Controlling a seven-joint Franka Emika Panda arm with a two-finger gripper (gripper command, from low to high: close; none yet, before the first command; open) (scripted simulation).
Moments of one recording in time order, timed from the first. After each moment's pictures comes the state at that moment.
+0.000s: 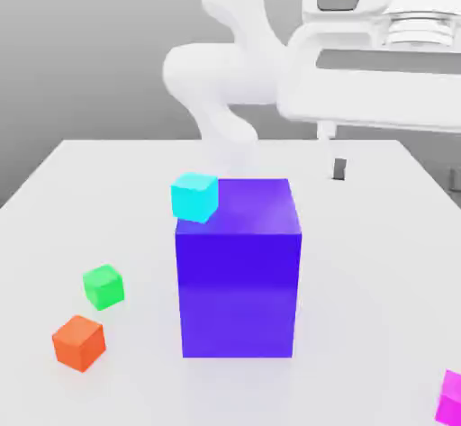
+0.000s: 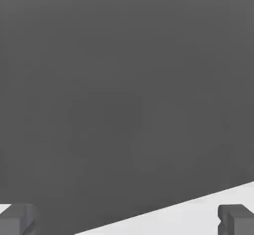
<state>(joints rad) -0.09 -0.05 0.41 -2.22 -0.26 2.45 1.58</state>
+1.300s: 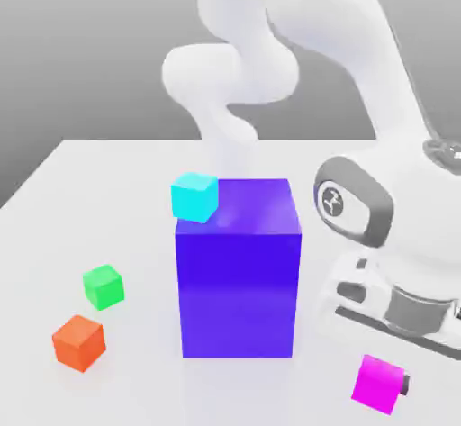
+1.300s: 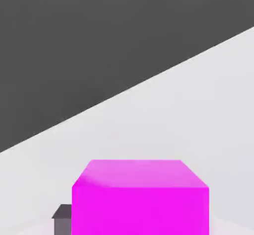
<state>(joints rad) -0.05 0.34 0.29 -2.31 -0.40 2.56 1.80</state>
